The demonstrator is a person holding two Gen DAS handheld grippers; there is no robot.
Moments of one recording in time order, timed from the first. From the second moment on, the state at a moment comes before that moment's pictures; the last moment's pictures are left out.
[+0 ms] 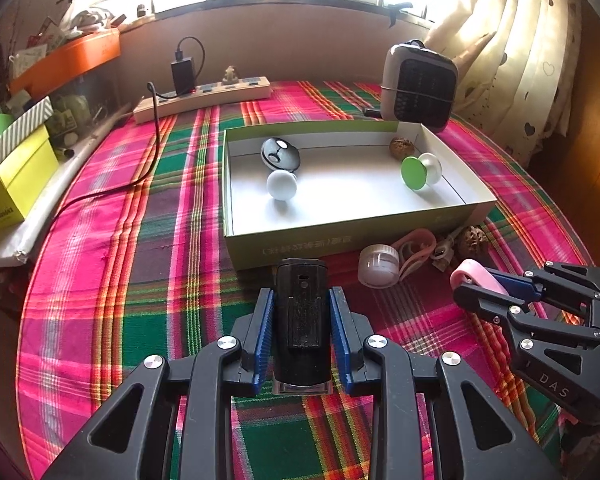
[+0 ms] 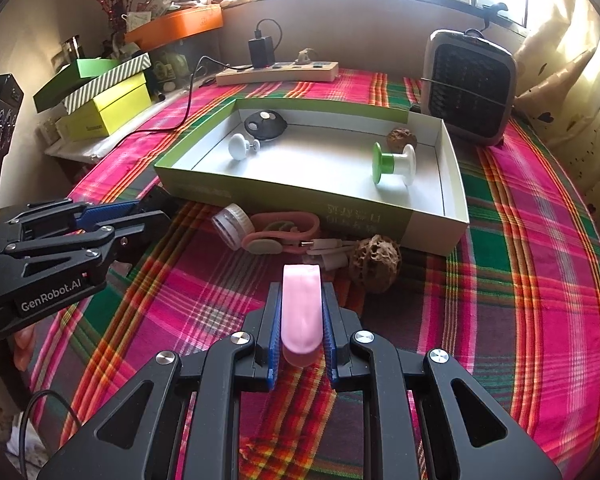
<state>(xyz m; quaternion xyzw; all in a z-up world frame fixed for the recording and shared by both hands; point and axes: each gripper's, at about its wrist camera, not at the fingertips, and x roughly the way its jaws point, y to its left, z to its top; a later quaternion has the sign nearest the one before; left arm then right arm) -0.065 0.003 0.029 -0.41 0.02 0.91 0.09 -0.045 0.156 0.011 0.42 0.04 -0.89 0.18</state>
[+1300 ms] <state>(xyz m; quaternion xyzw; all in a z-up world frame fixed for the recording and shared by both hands) -0.116 0.000 0.044 -0.41 0.00 0.91 0.10 -0.128 0.149 0.058 0.39 0.03 -0.90 0.21</state>
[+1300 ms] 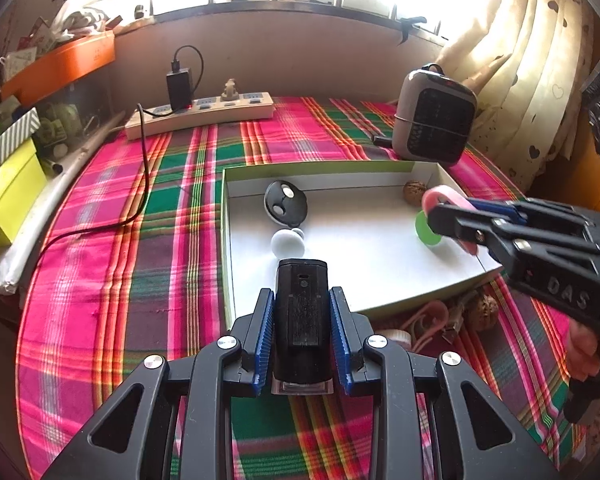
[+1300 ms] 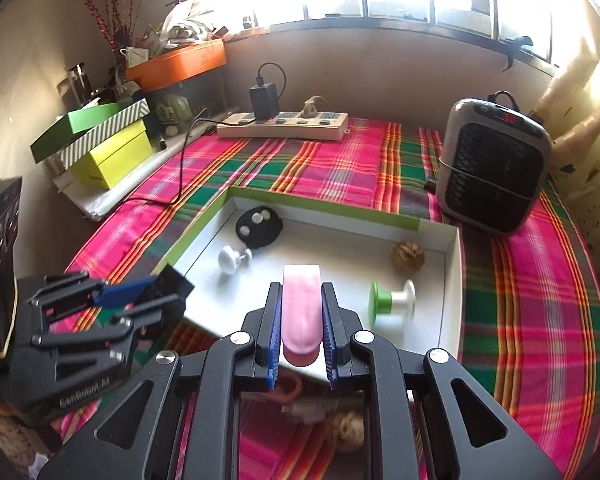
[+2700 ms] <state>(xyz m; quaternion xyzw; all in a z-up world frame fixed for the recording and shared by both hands) -0.162 0.007 0.020 -0.43 0.00 0.90 0.10 -0.217 0.119 0.026 0.45 0.05 -0.87 0.21</state>
